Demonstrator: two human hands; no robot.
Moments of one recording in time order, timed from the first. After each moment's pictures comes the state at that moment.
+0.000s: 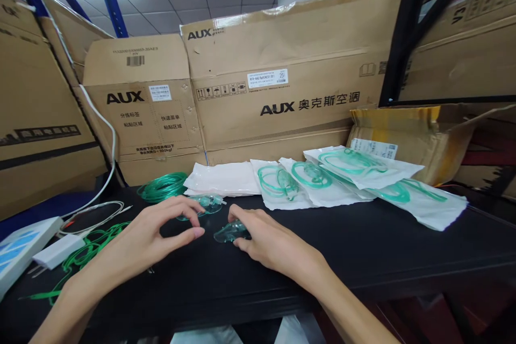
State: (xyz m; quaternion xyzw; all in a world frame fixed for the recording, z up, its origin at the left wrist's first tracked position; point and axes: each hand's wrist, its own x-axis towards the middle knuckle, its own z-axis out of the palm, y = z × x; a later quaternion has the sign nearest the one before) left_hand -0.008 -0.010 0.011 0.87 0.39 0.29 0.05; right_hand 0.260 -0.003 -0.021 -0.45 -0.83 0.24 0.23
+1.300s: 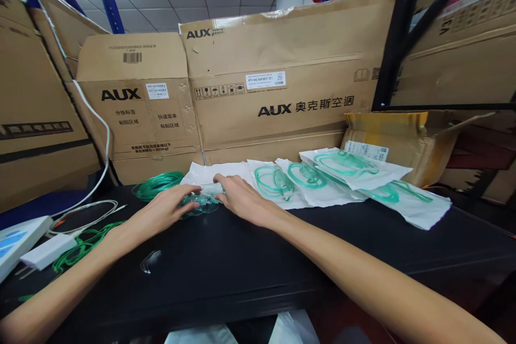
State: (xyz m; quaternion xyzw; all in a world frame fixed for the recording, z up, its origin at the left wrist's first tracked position) left_hand -0.036 0.086 -0.022 0.89 0.41 0.21 -0.05; right_hand 0.222 0.092 -0.015 -0.39 -0.88 0.03 0.29
